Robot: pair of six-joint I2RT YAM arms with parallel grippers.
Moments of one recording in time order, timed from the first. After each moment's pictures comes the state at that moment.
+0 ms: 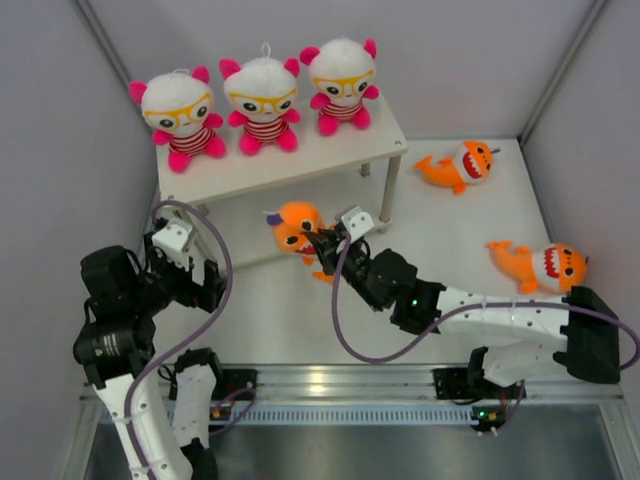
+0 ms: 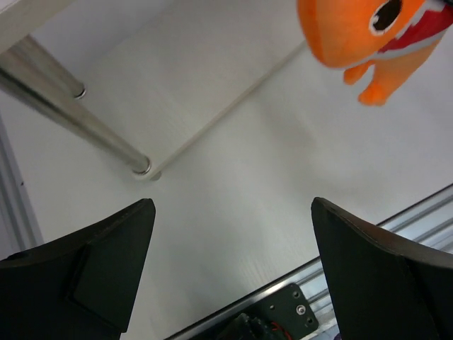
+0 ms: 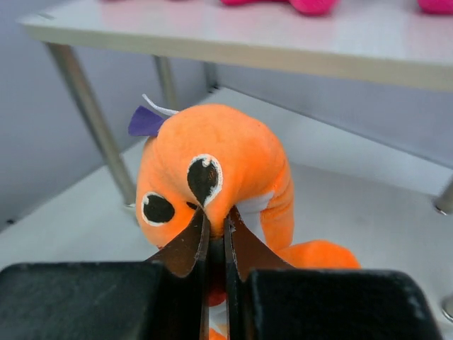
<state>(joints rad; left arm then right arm) 0.29 0.63 1.28 -1.24 0.64 0.39 1.21 1.29 0.86 0.54 0.57 -0.01</state>
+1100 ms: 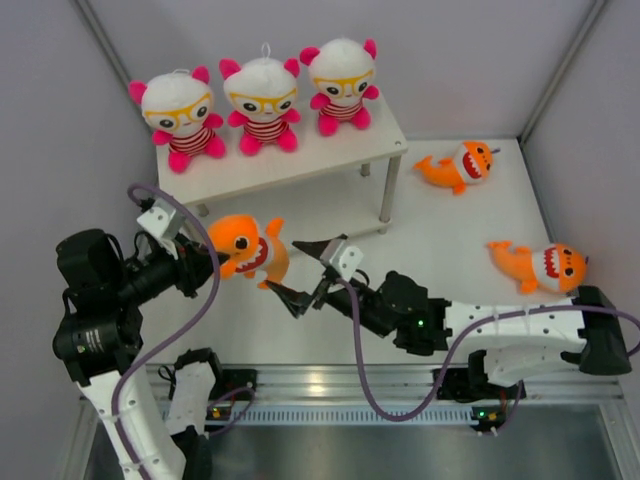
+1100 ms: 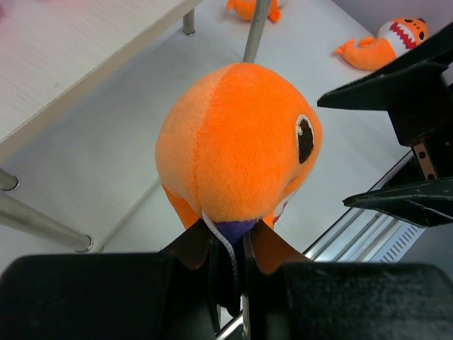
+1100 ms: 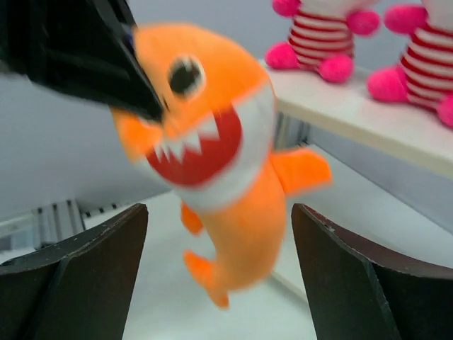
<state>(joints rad) 0.28 0.75 1.51 -1.24 0.98 0.28 1.44 1.27 0.99 0.56 0.37 -0.16</state>
